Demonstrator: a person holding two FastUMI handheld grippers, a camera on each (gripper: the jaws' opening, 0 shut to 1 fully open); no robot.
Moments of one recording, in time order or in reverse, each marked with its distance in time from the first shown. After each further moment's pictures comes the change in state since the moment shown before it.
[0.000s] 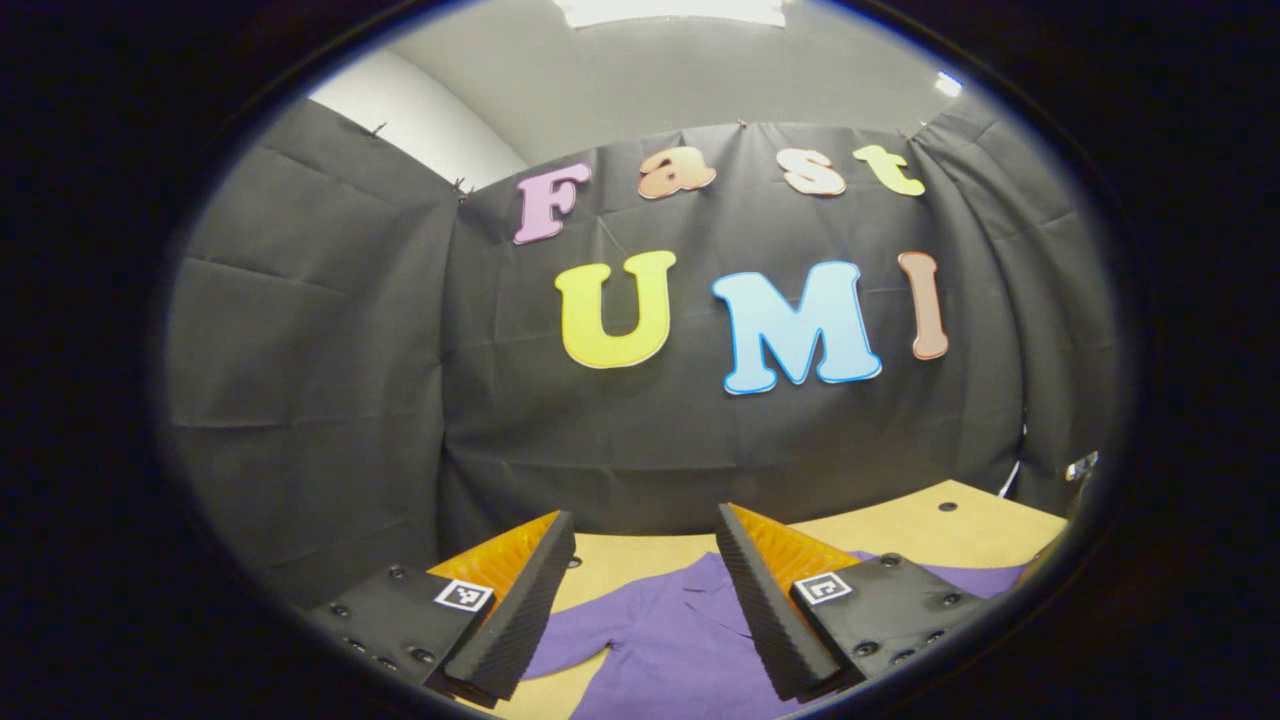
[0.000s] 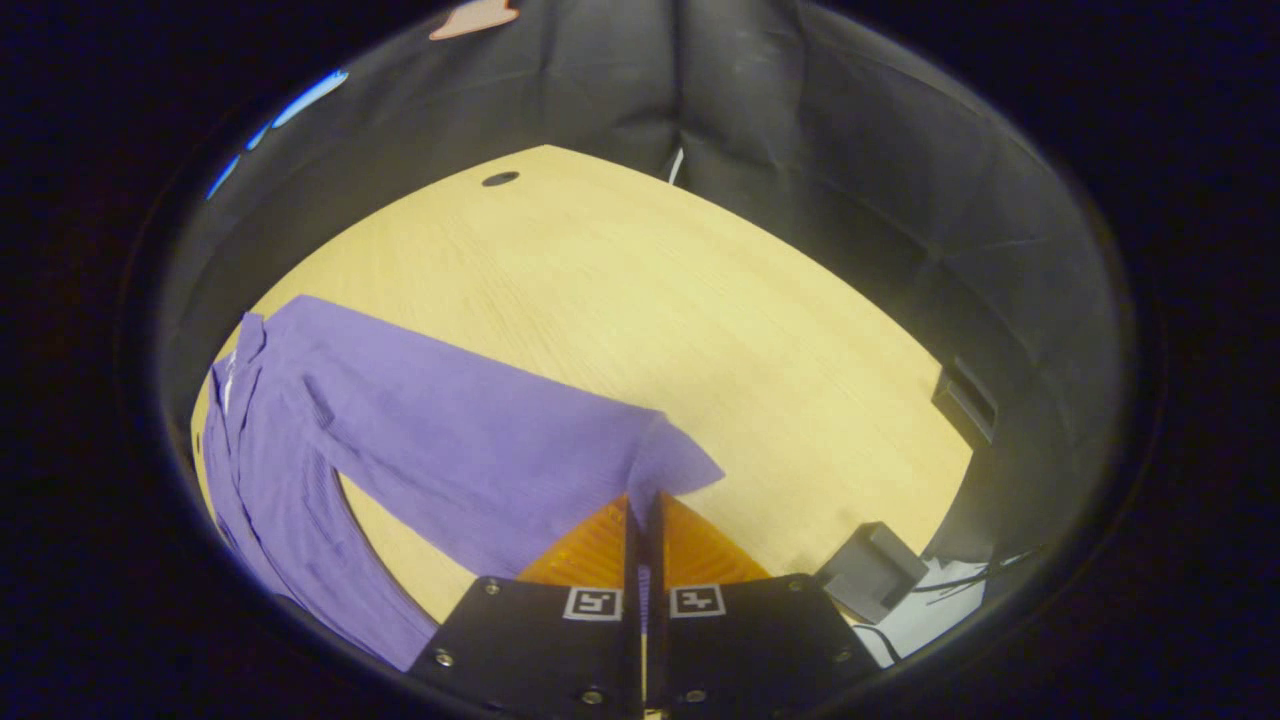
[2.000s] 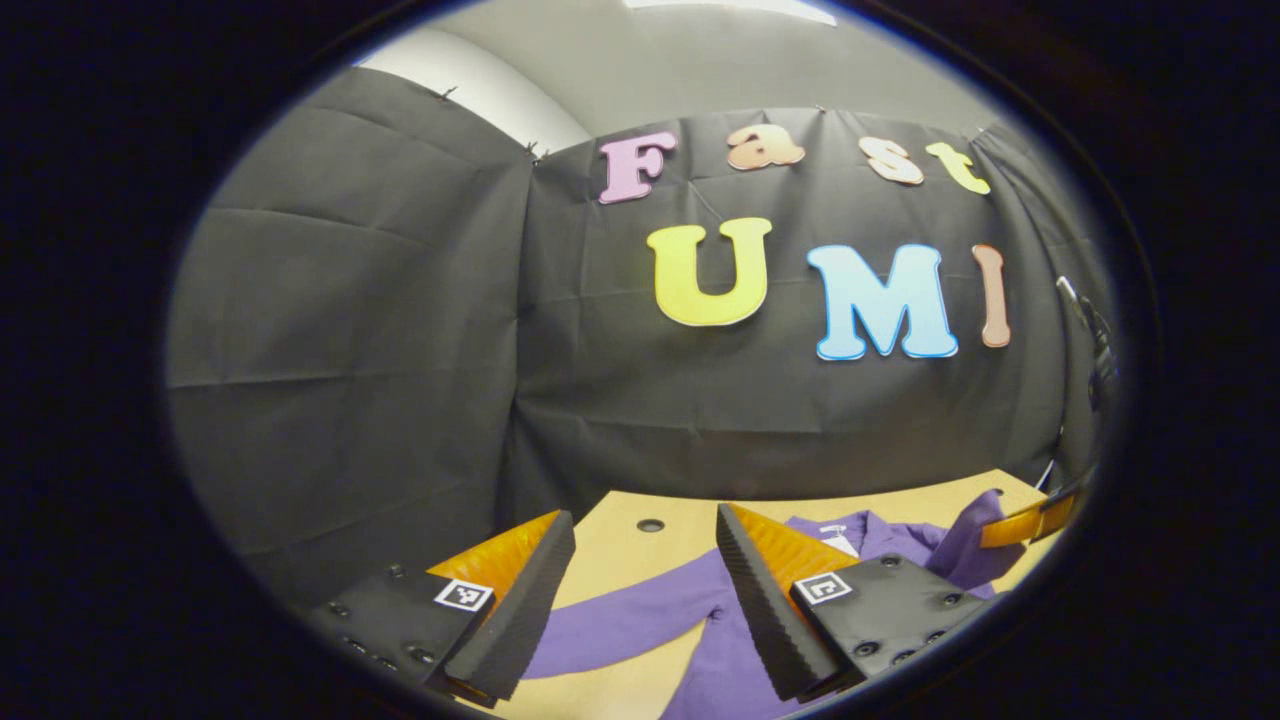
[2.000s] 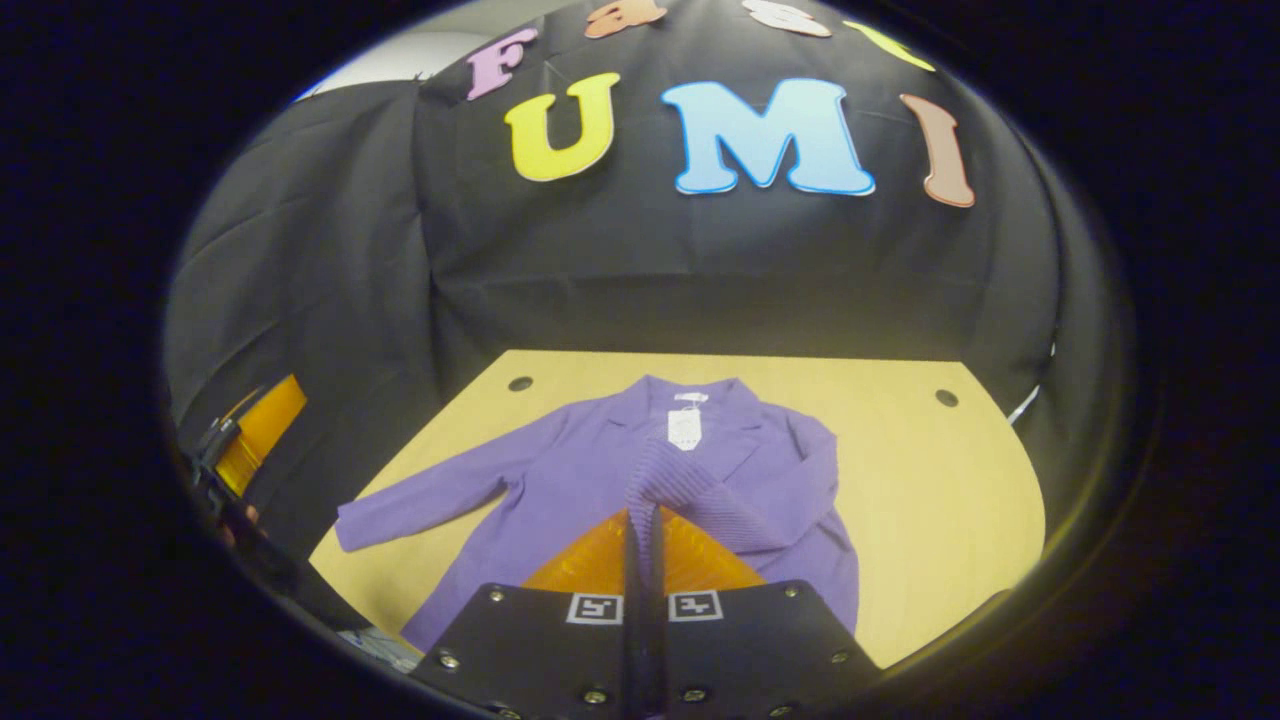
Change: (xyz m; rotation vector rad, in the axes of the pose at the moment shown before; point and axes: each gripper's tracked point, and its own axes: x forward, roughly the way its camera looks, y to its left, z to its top) left arm -0.023 0.148 -0.062 -0.074 0.094 0.141; right arm -0.239 0.351 -0.052 -0.650 -0.382 0.738
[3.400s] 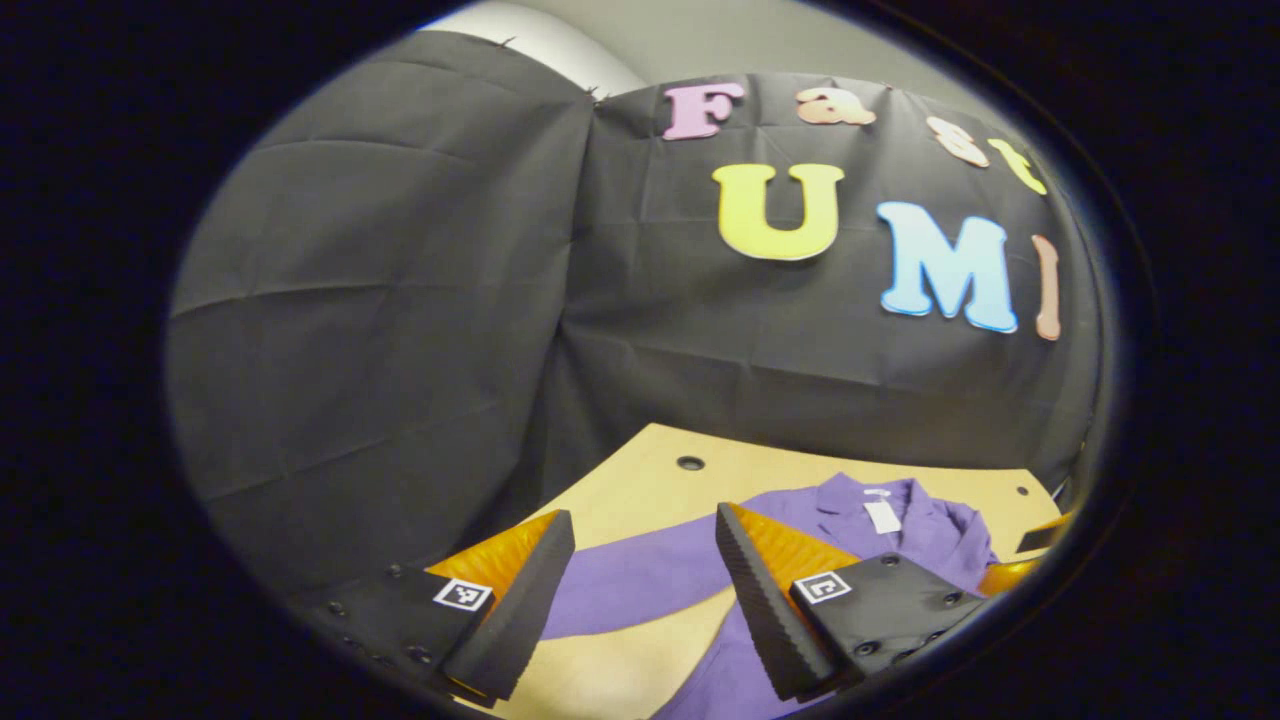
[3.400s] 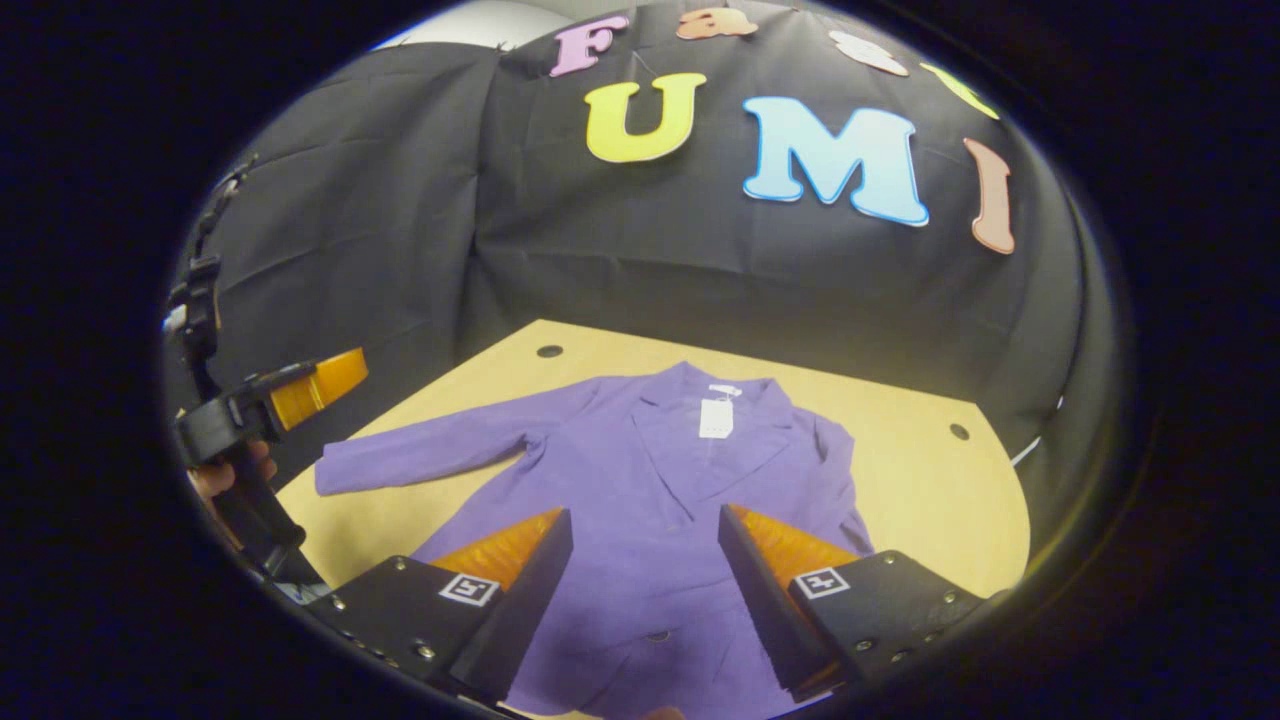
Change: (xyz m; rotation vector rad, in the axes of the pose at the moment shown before) left arm 0.023 0.067 -0.109 -0.123 0.198 0.218; right arm 0.002 0.031 -0.027 -0.171 -0.056 0.008
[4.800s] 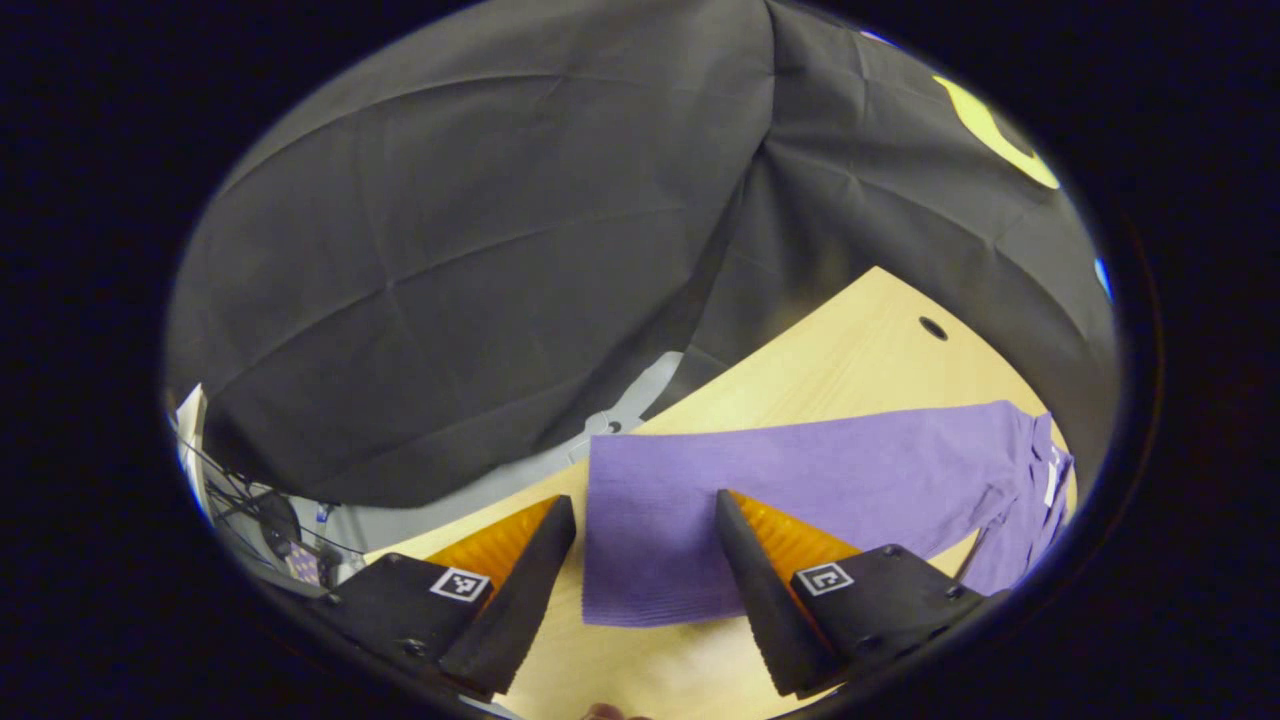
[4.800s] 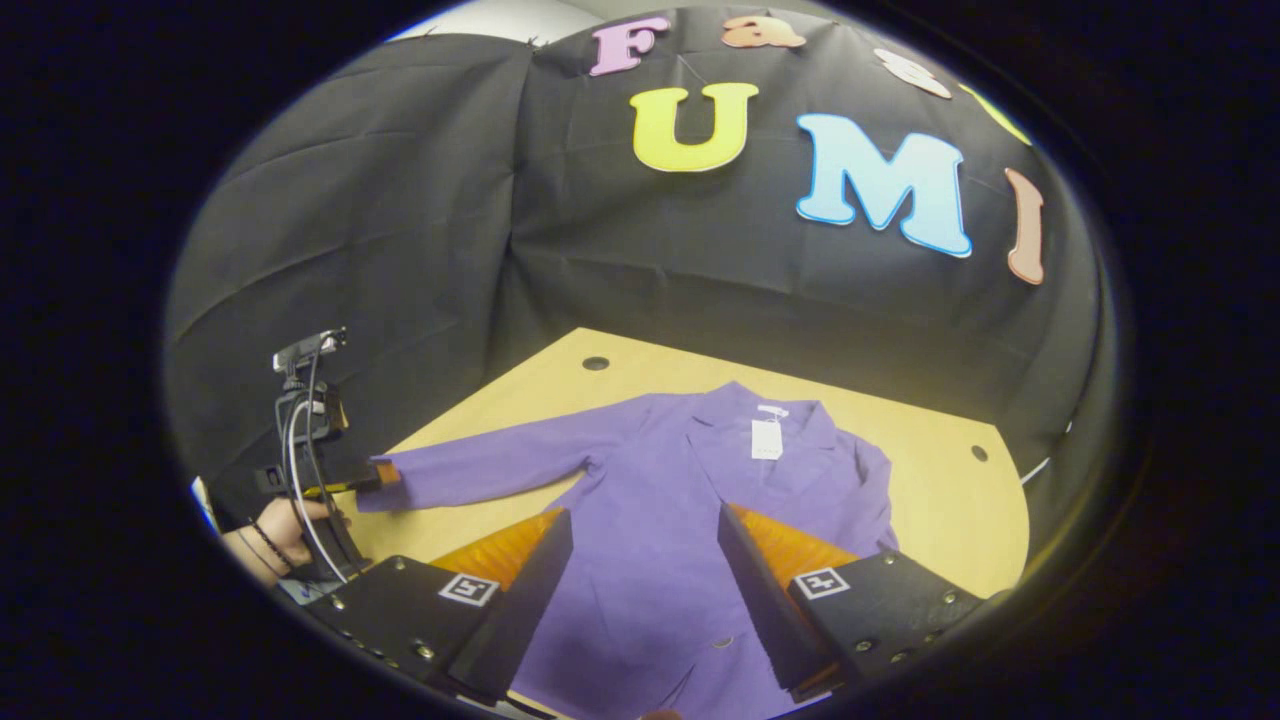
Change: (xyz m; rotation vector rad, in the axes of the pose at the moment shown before) left arm 0.077 0.191 -0.173 -0.181 0.500 0.369; right arm 0.000 0.067 0.030 -0.028 0.023 0.047
